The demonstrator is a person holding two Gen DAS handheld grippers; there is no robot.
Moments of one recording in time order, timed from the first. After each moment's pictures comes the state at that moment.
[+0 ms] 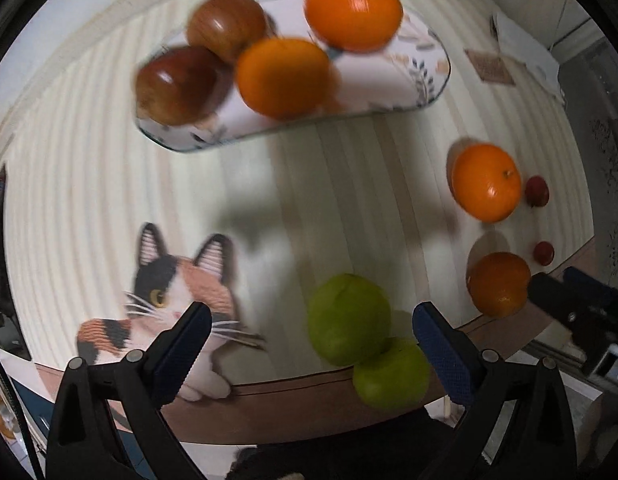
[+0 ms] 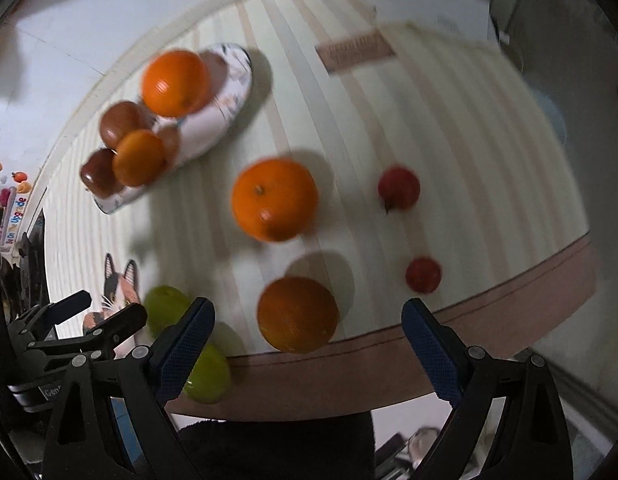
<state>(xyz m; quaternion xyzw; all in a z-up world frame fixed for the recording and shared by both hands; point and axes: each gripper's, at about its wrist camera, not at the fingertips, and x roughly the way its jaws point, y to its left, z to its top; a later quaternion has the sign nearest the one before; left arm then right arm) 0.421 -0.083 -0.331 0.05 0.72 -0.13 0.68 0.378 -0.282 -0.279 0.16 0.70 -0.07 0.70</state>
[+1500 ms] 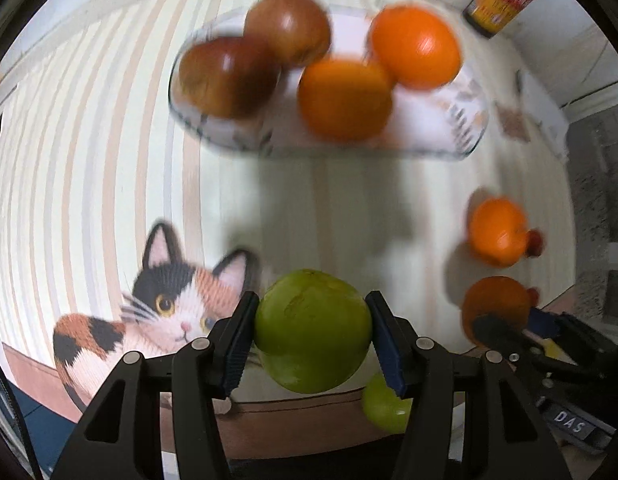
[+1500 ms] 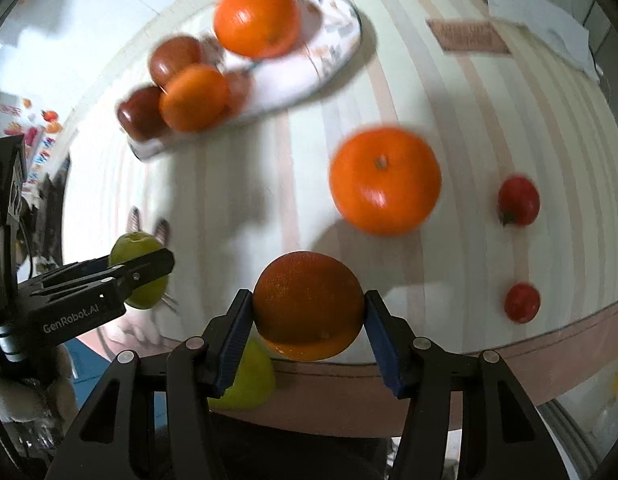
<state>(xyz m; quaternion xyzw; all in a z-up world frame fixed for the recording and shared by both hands) 0.420 -0.027 -0.313 -0.05 0.71 -0.12 0.70 0.402 -0.218 -0.305 0.13 0.71 0.03 0.69</state>
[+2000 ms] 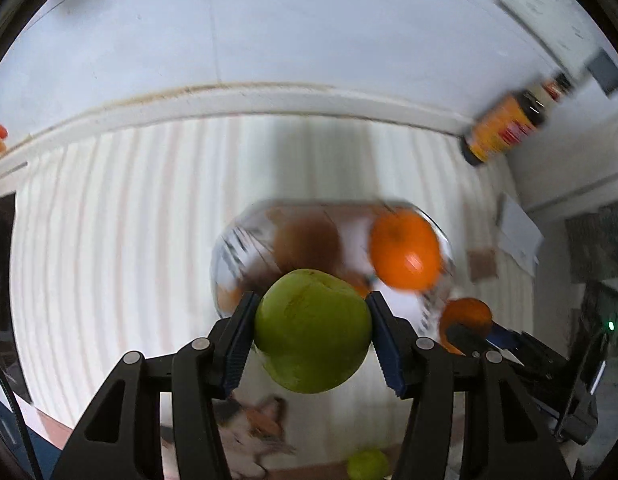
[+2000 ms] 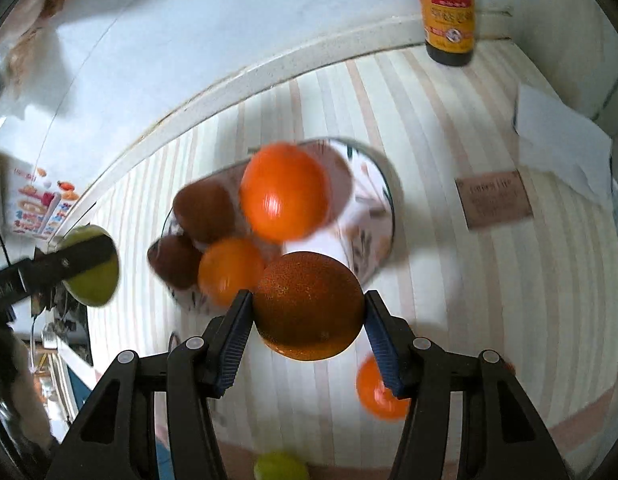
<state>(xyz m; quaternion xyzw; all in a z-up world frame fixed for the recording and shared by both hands) 0.568 -0.006 -0.248 -0.07 0.65 -0.10 0.75 0.530 -0.231 -0.269 0.15 0.65 0.03 0.74</state>
